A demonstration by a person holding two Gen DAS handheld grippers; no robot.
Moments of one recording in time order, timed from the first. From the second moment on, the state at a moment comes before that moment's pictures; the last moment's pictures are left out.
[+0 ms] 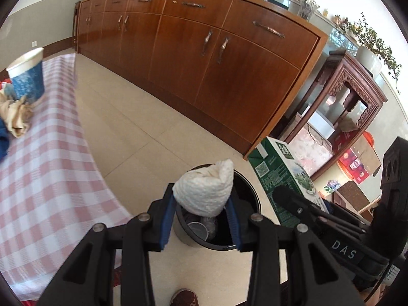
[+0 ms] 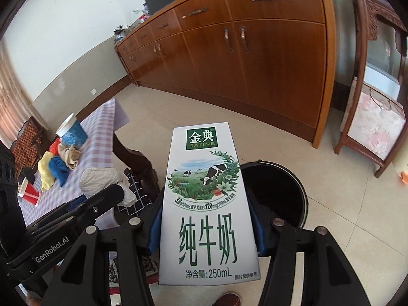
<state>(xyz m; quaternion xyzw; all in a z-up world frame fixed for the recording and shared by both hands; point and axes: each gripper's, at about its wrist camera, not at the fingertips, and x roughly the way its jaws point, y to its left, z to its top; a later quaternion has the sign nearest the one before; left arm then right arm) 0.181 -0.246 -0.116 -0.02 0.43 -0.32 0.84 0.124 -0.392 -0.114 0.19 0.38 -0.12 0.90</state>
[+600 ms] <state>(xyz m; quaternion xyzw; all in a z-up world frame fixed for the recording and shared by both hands) 0.215 -0.321 -0.189 0.02 0.52 -0.32 0.80 0.152 -0.485 -0.191 0.27 0.43 -0.18 0.84</state>
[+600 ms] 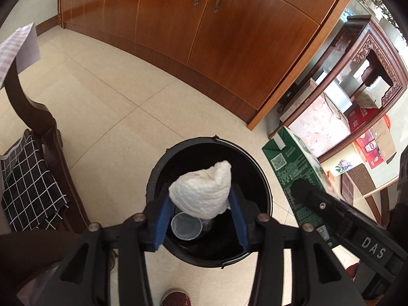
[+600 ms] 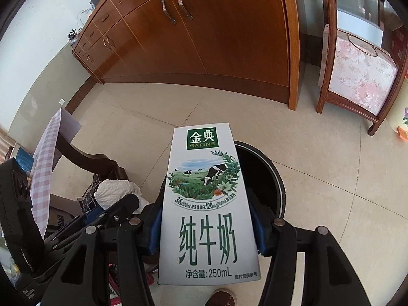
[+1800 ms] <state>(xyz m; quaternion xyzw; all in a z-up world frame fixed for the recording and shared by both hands) 0.178 -0.128 -0.042 -0.03 0.39 -0.16 0.91 0.144 -0.327 -0.060 0.19 0.35 -0.06 0.92</state>
